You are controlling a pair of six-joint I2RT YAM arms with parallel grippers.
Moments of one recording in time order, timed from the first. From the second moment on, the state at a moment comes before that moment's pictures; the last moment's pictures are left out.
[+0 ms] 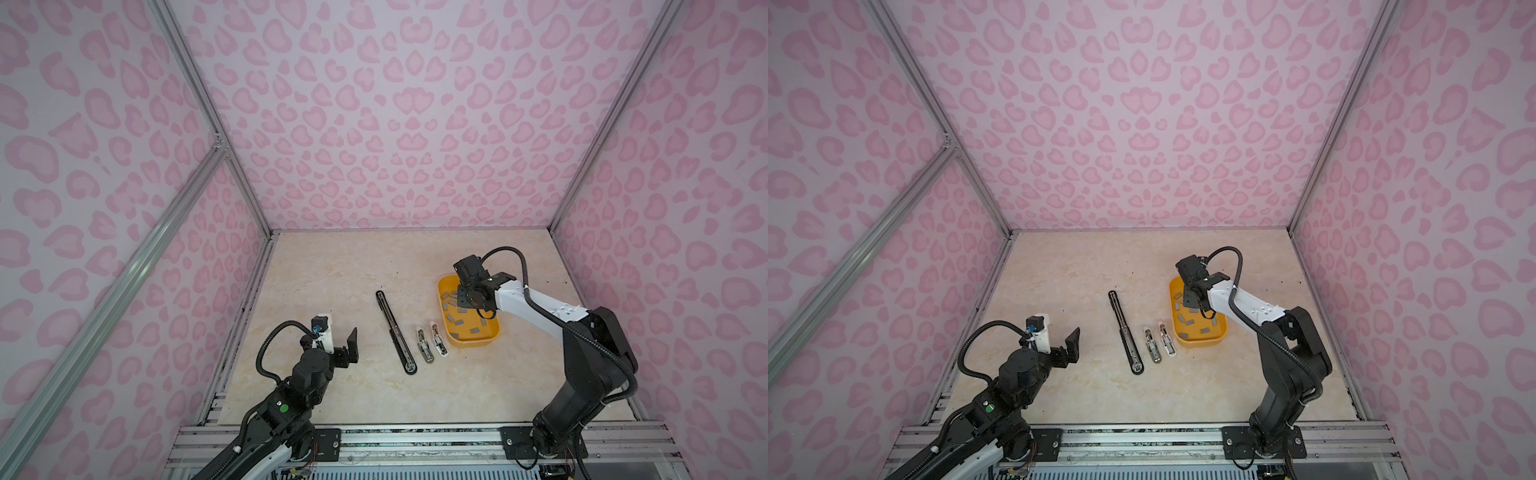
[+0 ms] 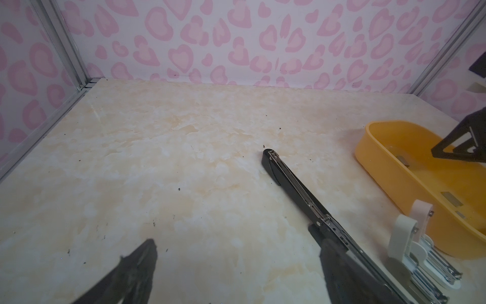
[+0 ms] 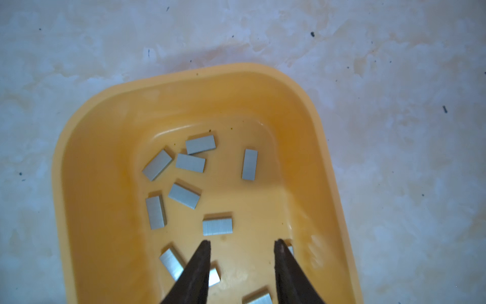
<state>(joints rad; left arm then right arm) -0.66 0.43 0.20 -0.11 -0.46 -0.29 0.46 1.74 1.20 -0.61 0.34 0.51</state>
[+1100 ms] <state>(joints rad) -0.66 0.49 0.21 -0.08 -0.47 -0.29 0.37 1.97 1.29 -0.52 0.26 0.51</state>
